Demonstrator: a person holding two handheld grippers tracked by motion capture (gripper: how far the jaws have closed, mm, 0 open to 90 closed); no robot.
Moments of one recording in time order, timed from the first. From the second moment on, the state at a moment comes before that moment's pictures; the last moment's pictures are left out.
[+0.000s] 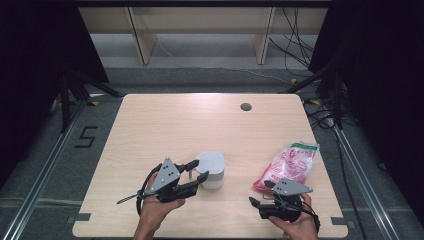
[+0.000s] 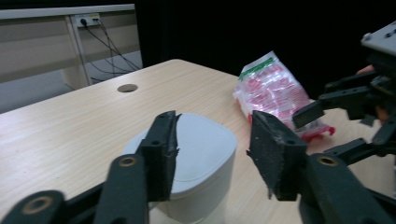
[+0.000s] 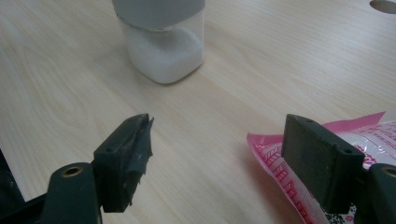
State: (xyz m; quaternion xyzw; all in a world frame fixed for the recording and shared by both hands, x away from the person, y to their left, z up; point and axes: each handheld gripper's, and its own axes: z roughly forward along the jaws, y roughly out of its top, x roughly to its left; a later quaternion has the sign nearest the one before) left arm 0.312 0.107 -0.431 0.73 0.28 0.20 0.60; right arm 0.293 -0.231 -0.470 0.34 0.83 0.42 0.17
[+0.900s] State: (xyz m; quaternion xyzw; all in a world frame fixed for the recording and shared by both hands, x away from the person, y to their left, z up) left arm 0.292 0.112 -0.458 0.74 0.31 0.21 0.56; right arm 0.293 -0.229 -0.472 0.34 0.82 0.42 0.17
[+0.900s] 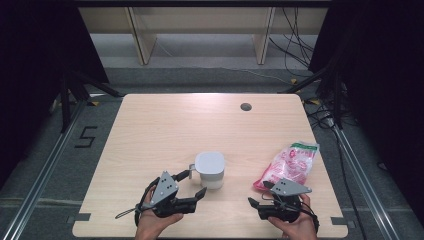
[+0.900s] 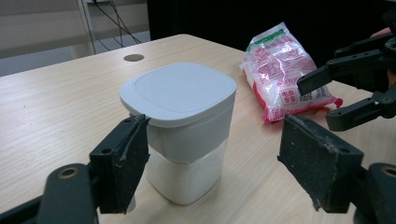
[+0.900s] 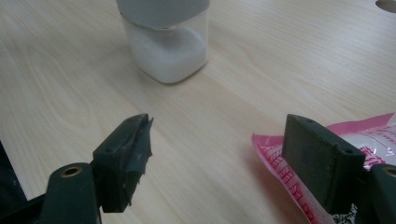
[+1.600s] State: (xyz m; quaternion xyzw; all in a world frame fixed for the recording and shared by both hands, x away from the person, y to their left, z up) left arm 0.280 0.100 -0.471 0.74 0.30 0.20 0.57; right arm 0.293 -0.229 -0.474 0.34 0.82 0.42 0.17
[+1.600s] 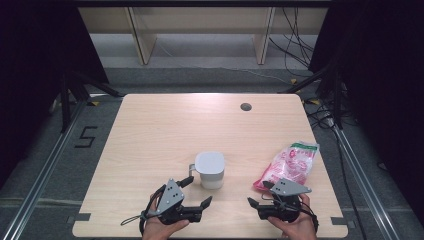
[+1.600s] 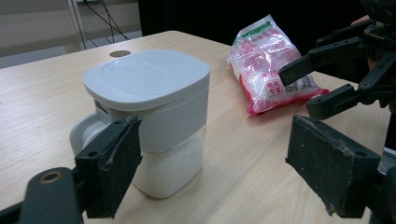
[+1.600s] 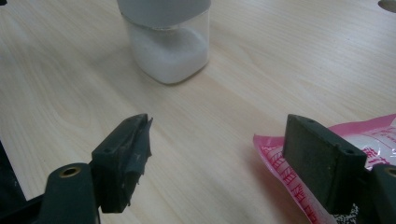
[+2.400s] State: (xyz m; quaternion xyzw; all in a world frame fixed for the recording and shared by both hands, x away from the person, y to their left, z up) left arm 0.269 0.102 -0.496 0.74 0.32 0.18 0.56; right arm 0.293 -0.226 -0.477 0.33 0.83 0.42 0.17
